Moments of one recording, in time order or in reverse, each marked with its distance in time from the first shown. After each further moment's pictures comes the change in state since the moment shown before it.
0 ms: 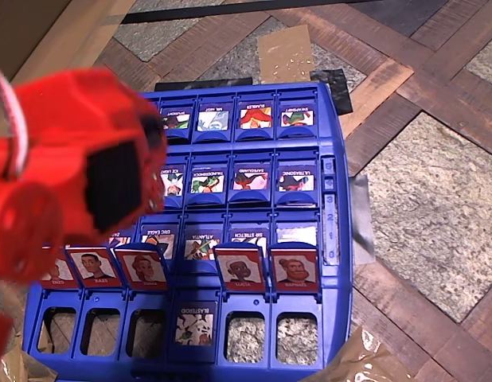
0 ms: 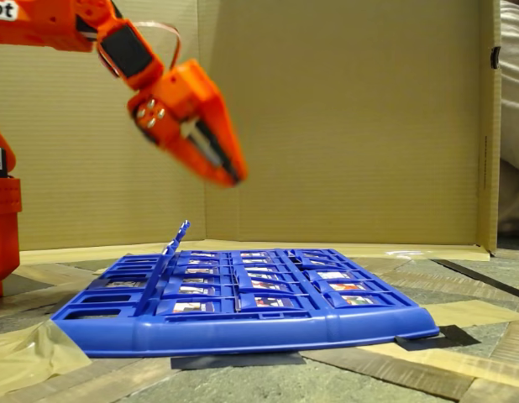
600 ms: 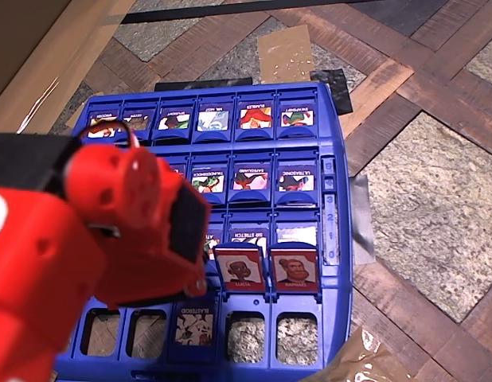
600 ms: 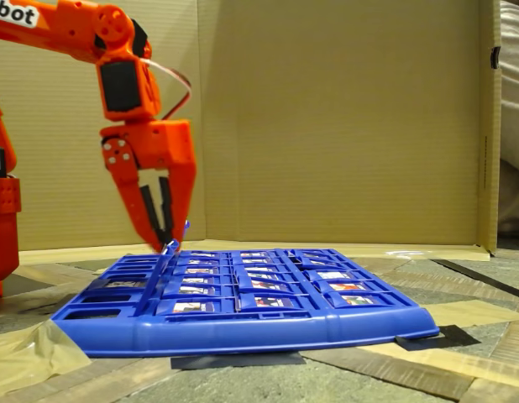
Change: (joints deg) arm 5.2 -16.3 -3.4 25.9 -4.0
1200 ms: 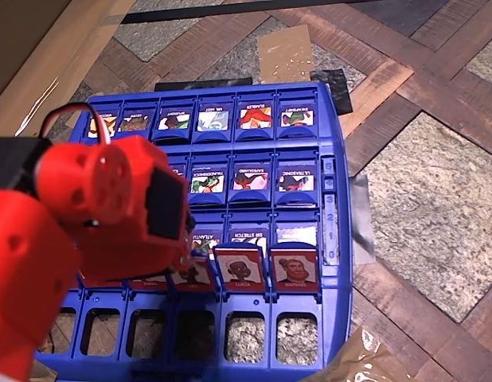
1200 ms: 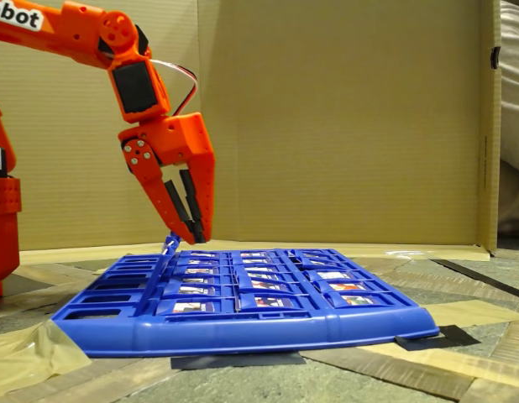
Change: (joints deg) arm -3.2 0.3 0.4 -7.1 2.9
